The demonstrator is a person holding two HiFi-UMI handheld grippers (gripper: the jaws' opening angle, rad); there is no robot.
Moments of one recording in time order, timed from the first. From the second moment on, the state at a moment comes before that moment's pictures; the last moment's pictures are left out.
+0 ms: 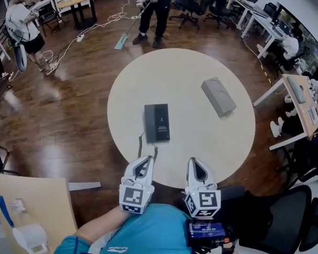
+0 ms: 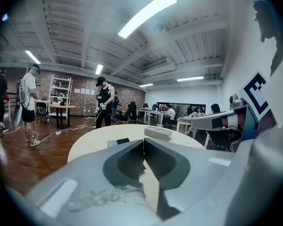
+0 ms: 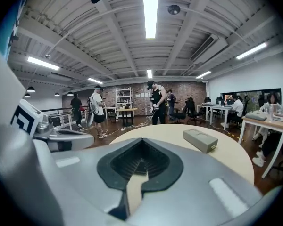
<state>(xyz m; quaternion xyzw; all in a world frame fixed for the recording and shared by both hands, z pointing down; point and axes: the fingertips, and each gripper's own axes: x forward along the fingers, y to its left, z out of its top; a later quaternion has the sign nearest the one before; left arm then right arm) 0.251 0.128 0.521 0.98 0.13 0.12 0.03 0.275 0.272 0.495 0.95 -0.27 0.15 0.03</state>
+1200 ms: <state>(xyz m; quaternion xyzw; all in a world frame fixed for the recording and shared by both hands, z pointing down) 0.460 0.074 0.713 0.85 0.27 0.32 0.32 0.362 0.235 0.523 0.94 -0.23 0.22 0.07</state>
